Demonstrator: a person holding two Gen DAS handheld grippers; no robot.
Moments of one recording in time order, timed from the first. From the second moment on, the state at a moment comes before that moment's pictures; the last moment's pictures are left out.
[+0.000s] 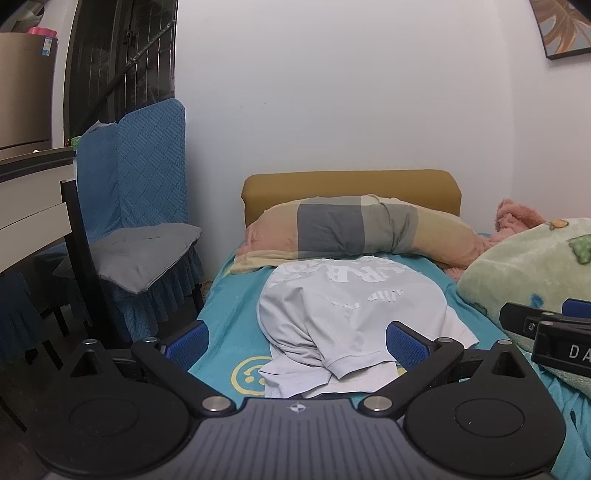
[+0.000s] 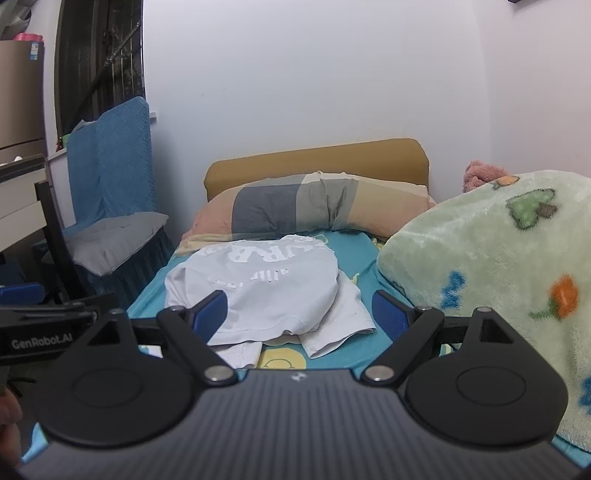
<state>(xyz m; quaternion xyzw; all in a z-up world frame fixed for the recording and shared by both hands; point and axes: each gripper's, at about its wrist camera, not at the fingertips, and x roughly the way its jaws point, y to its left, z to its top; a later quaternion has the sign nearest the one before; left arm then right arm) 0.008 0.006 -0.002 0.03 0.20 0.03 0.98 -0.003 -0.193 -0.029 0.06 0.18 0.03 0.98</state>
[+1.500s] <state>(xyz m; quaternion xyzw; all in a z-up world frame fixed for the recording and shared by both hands) 0.156 0.005 -0.094 0.06 0.26 -0.04 0.96 0.144 -0.181 -0.134 0.00 0.24 0.09 0.97</state>
